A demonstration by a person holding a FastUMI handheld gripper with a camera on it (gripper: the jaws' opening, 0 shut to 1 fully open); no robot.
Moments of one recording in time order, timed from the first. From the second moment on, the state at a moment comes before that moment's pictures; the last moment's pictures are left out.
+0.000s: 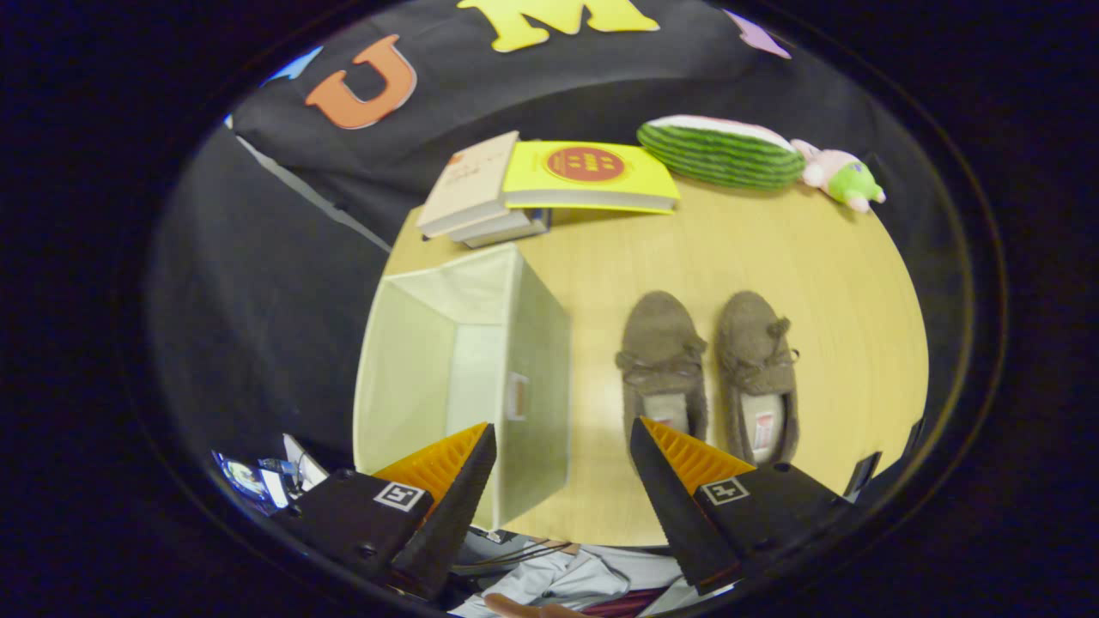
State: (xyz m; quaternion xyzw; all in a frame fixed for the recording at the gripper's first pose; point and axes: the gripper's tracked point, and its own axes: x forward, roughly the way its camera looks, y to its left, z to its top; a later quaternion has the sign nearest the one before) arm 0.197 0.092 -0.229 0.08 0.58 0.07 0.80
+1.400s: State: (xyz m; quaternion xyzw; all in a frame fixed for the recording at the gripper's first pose) arm 0.212 0.015 -0.299 0.03 0.61 -0.02 0.79
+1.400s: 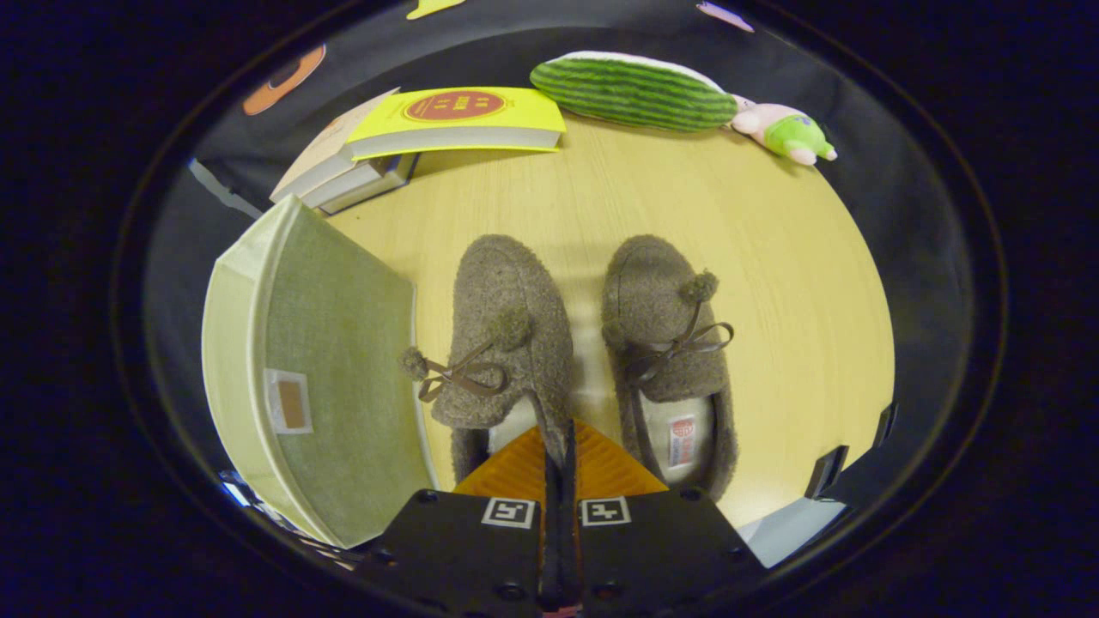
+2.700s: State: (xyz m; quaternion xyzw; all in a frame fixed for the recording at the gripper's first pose) arm 0.193 0.216 -0.177 0.14 0.53 0.02 0.84
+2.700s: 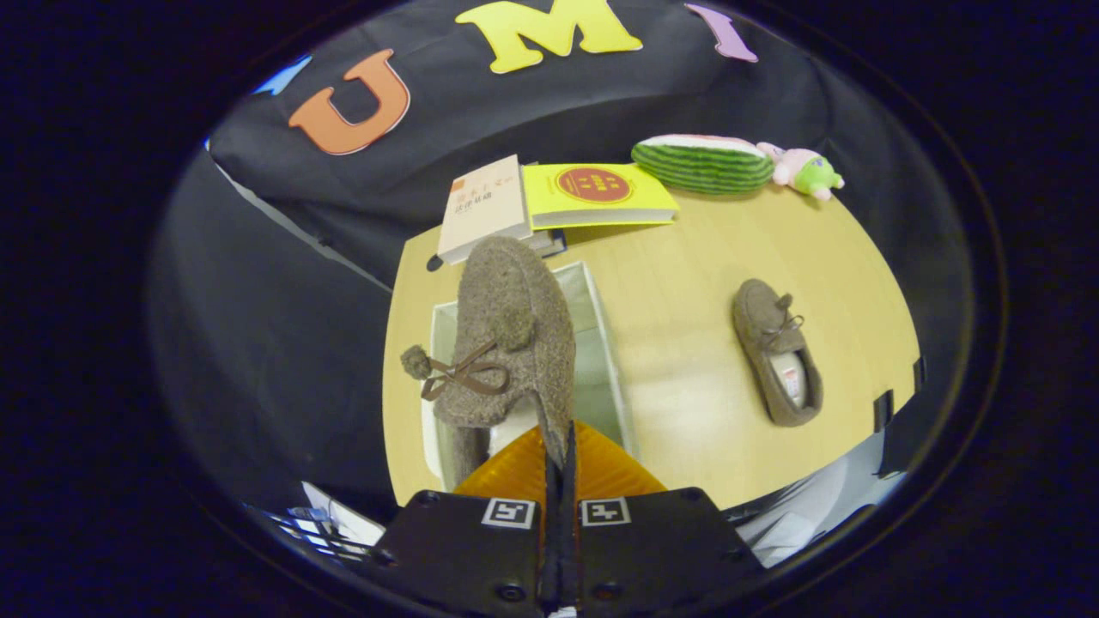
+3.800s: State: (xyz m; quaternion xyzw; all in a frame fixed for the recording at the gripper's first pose) arm 0.196 0.268 -0.210 0.04 0.48 0.09 0.87
